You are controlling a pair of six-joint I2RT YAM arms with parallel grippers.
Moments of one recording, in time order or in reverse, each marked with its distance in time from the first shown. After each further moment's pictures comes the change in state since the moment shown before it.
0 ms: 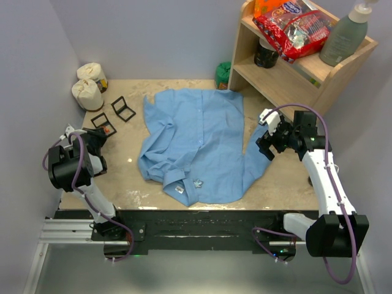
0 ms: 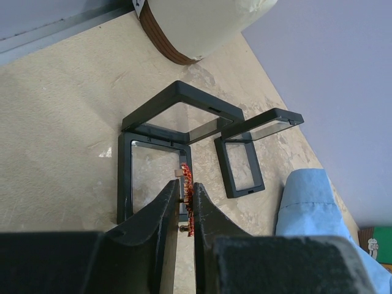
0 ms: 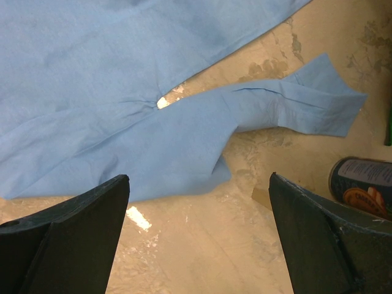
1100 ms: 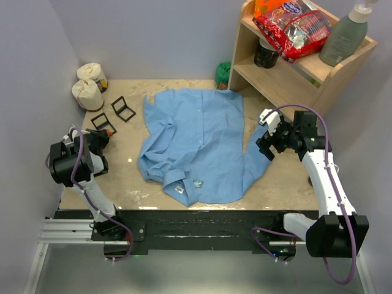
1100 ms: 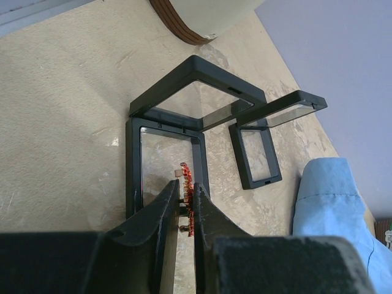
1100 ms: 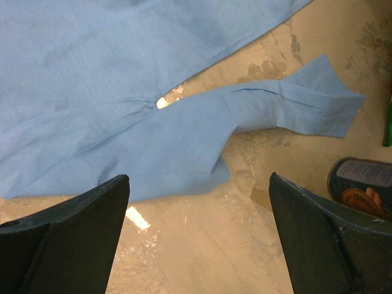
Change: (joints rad) left arm -0.012 0.066 0.016 0.005 0.009 0.026; right arm 0.000 -0.002 0.000 0.000 -0.001 -0.006
